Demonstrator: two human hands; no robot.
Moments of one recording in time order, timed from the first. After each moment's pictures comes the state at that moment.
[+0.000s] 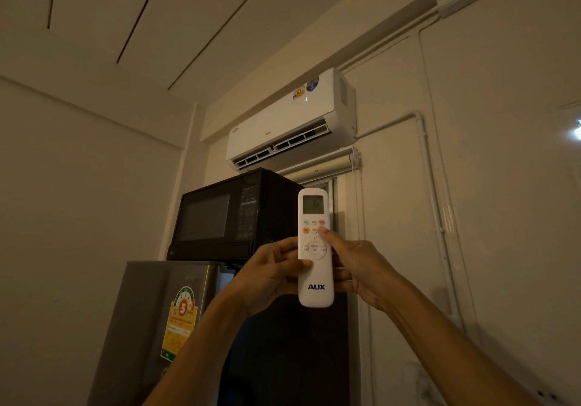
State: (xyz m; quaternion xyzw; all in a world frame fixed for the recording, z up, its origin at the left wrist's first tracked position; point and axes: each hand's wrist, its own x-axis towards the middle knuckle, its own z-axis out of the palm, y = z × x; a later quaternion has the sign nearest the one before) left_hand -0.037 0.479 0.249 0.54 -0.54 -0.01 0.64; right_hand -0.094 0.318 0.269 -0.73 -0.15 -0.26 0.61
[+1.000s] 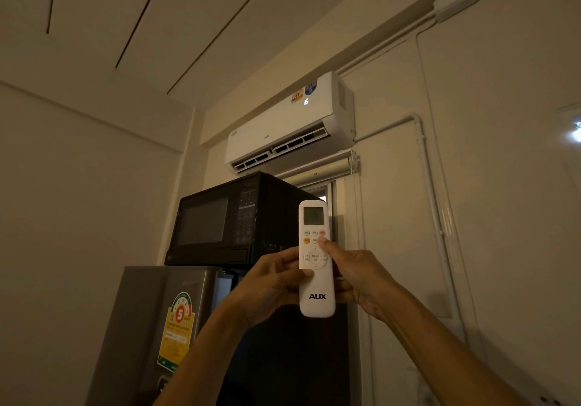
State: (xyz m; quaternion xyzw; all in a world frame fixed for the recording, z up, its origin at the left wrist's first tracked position) left_hand -0.028 0.472 0.244 0.56 -0.52 -0.01 0.64; right_hand -0.091 0.315 0.265 -0.73 -0.12 -0.26 0.62
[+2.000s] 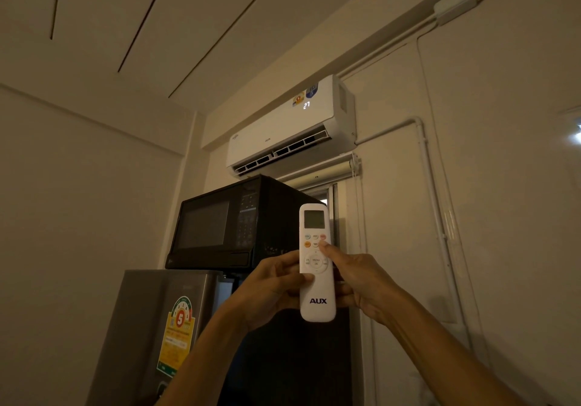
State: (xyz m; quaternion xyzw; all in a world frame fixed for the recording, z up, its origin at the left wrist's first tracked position) left_hand -0.023 0.473 0.245 0.56 -0.53 -0.02 0.64; right_hand -0.083 0.313 0.266 -0.73 -0.13 -0.25 0.62
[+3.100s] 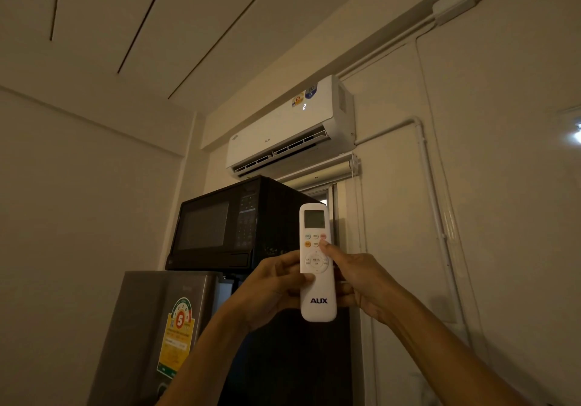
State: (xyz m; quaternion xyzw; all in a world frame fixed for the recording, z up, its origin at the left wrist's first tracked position) left_hand -0.024 0.471 0.246 0.56 -0.52 -0.02 0.64; right_hand -0.086 0.311 0.267 -0.73 -0.12 -0.24 0.62
